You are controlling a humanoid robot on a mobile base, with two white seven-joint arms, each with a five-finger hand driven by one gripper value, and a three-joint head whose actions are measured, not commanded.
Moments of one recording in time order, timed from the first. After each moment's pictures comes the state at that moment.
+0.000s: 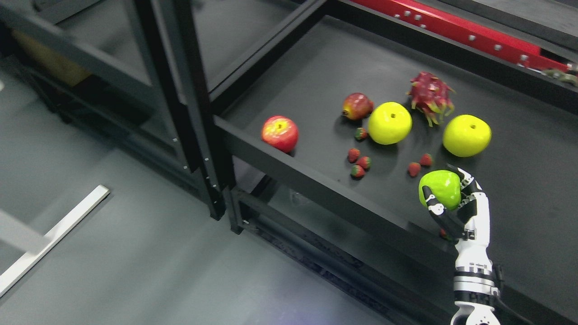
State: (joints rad) left arm 0.00 0.00 0.10 -0.05 -0.06 -0.01 -0.21; right arm 0.21 0.00 -0.18 -1.72 0.00 -0.25 0.04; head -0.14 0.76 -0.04
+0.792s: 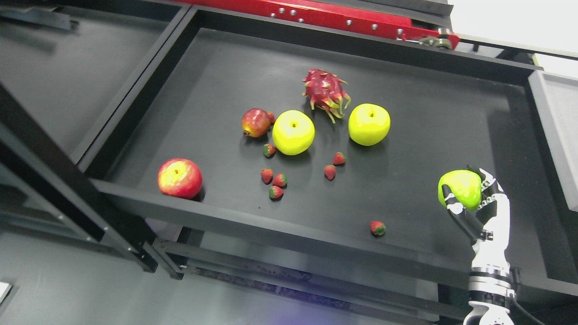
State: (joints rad) left arm 0.00 0.00 0.10 -0.05 -0.06 -0.01 -0.21; right arm 0.19 0.00 -0.25 -1.72 0.00 -0.24 0.04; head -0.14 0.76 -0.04
